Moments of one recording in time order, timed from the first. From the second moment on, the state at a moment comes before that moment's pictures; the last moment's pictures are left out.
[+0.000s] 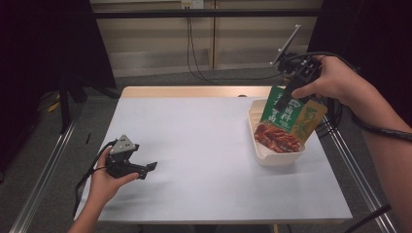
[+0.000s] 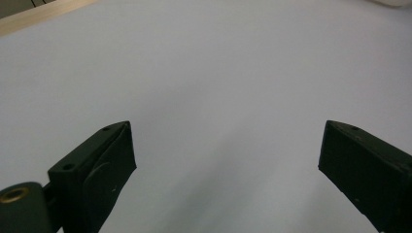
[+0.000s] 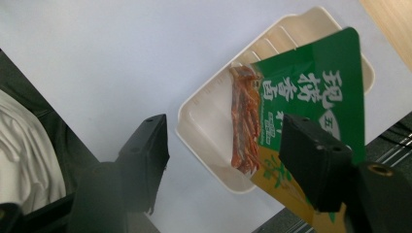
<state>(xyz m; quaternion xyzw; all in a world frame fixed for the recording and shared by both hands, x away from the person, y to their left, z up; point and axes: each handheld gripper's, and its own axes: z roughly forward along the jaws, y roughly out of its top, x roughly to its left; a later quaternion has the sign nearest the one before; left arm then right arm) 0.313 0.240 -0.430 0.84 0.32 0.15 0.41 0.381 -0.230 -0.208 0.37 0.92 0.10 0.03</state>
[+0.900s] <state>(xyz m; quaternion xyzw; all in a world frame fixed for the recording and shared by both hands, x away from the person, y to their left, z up) 0.312 0.242 -0.429 0.84 0.32 0.15 0.41 0.383 -0.175 -0.272 0.31 0.94 0.12 0.02</state>
